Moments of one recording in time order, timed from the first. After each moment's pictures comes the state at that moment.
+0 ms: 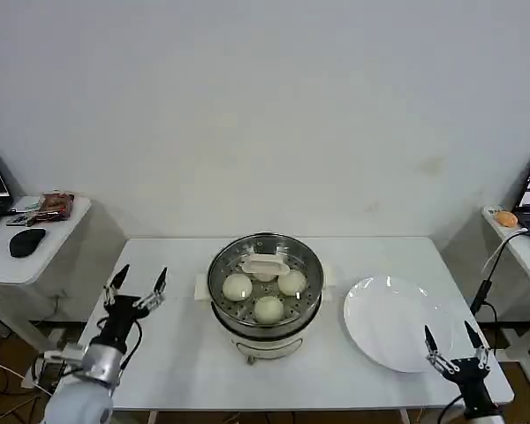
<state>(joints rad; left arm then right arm) 1.42 -1.02 -0.52 -1.89 -0.53 -0.19 -0.03 -1.64 1.24 0.85 1.70 0.48 0.49 -0.31</state>
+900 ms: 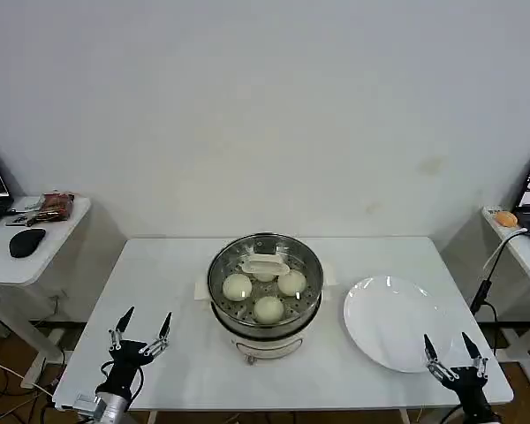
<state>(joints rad) 1.56 -1.03 -0.48 -1.82 -0.40 -0.34 -0.06 -1.66 1.22 0.82 1.69 0.54 0.42 -0.30</state>
